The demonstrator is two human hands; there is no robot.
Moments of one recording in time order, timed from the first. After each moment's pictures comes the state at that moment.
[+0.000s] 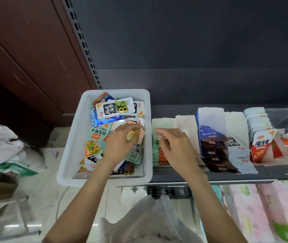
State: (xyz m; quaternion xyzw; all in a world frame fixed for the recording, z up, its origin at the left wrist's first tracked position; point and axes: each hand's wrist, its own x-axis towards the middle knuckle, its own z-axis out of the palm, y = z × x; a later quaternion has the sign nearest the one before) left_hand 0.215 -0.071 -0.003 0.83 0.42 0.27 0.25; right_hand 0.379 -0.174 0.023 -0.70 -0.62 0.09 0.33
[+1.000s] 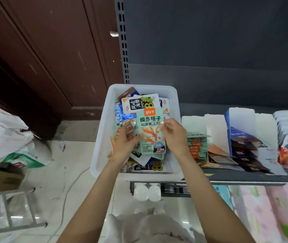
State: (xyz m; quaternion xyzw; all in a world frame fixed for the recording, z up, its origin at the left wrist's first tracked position) left_hand 0.135 -0.060 -0.019 0.53 0.54 0.31 0.58; right_hand 0.293 -0.099 -0.002 -0.75 -0.43 0.29 0.42
